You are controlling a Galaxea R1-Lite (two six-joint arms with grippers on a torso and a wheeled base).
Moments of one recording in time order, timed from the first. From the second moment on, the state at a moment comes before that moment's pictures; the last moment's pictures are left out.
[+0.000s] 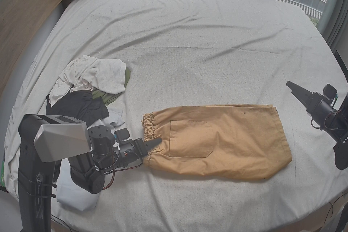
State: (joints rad) left arm -0.34 2.44 -0.69 -1.55 -0.53 -0.75; right arm -0.06 1.71 -0.38 -1.47 0.59 0.63
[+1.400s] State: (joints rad) left arm -0.01 2.15 -0.17 -1.55 -0.70 -0.62; right arm -0.05 1.71 -0.37 -1.47 0.59 0.63
